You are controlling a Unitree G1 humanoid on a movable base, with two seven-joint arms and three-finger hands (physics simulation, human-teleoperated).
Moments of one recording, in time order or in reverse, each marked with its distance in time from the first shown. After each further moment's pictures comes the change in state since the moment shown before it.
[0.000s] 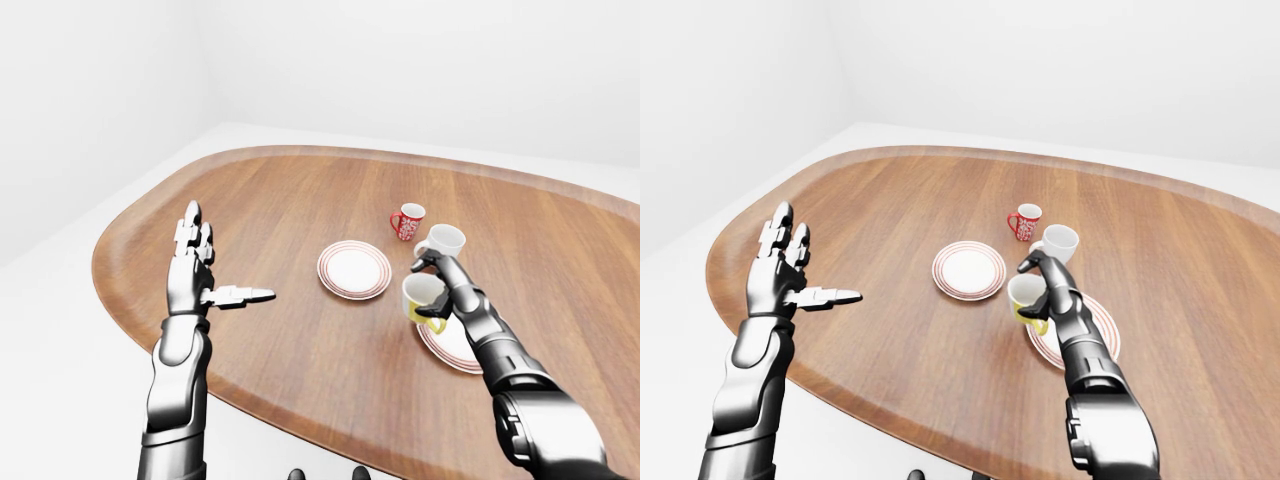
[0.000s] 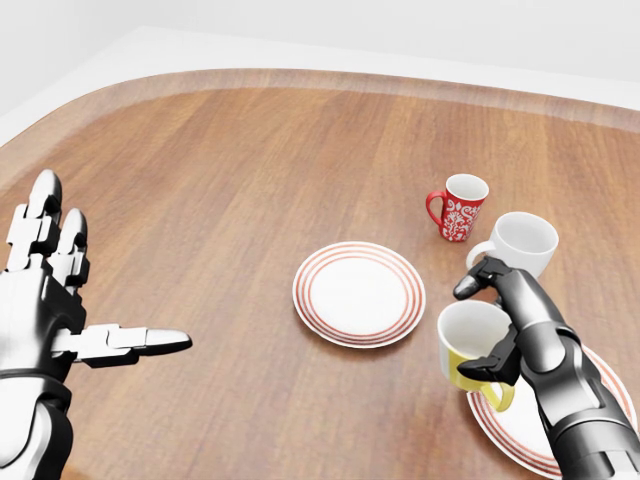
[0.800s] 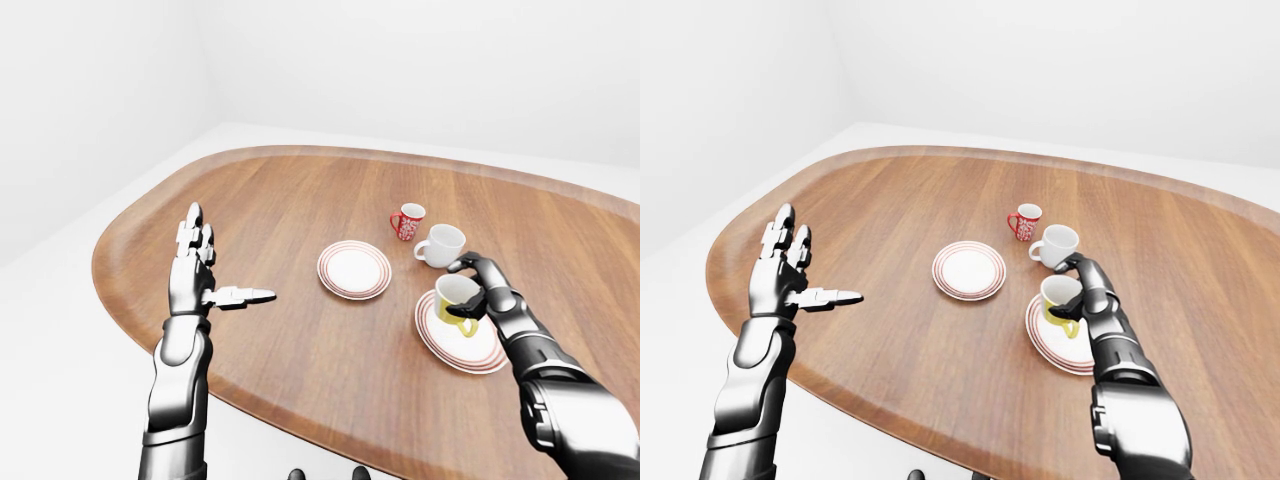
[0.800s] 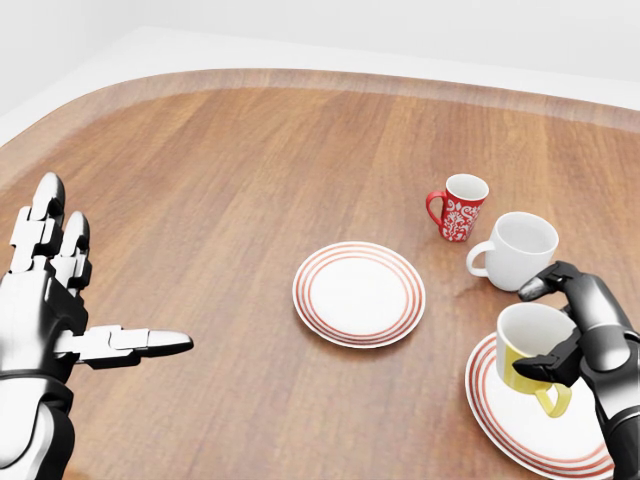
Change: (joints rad) left arm 0.000 -0.001 -0.002 0.011 0.004 0.000 0.000; right arm -0.049 -0.138 -0.041 0.175 0.068 0.000 -0.037
